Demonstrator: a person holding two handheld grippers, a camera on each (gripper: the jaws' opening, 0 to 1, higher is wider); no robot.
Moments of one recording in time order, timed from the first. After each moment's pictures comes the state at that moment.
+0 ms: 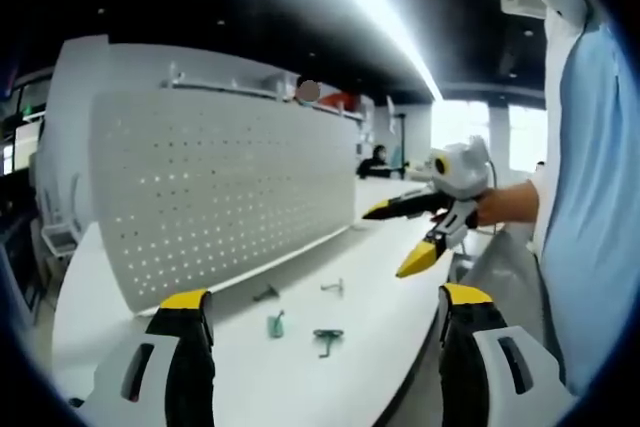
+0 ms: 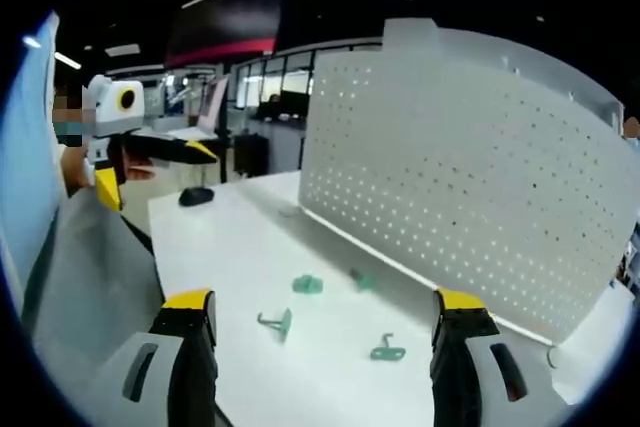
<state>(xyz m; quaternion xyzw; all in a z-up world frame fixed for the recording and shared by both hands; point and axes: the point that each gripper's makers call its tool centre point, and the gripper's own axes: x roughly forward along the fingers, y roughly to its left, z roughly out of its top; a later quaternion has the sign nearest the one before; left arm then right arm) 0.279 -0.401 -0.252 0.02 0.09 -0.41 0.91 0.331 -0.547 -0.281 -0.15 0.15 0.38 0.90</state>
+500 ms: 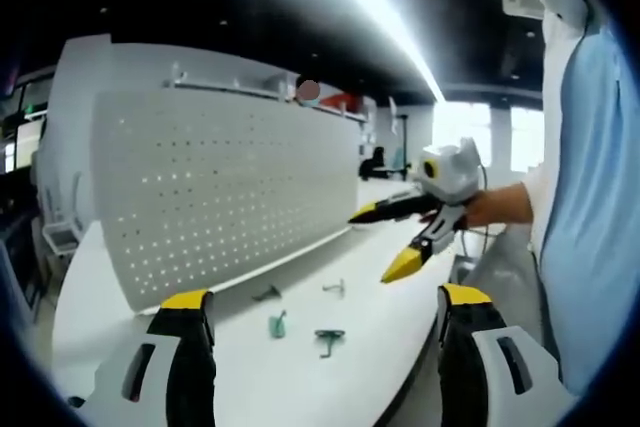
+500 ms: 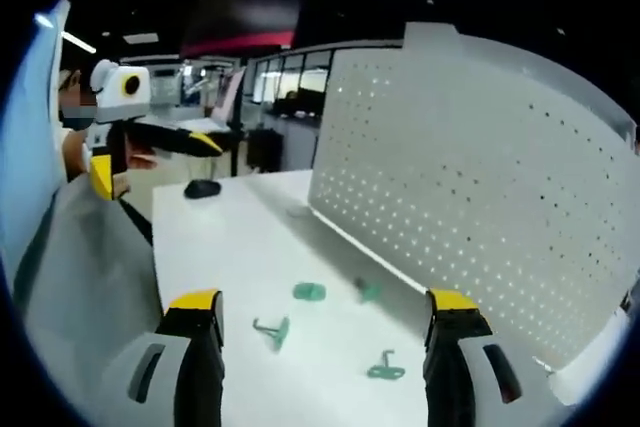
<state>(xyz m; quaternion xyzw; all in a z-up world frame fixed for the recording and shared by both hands) 0.281 -0.398 -0.251 0.02 0.09 -0.41 0.91 0.344 -0.528 -0.287 -0.18 0.14 0.41 0.88</state>
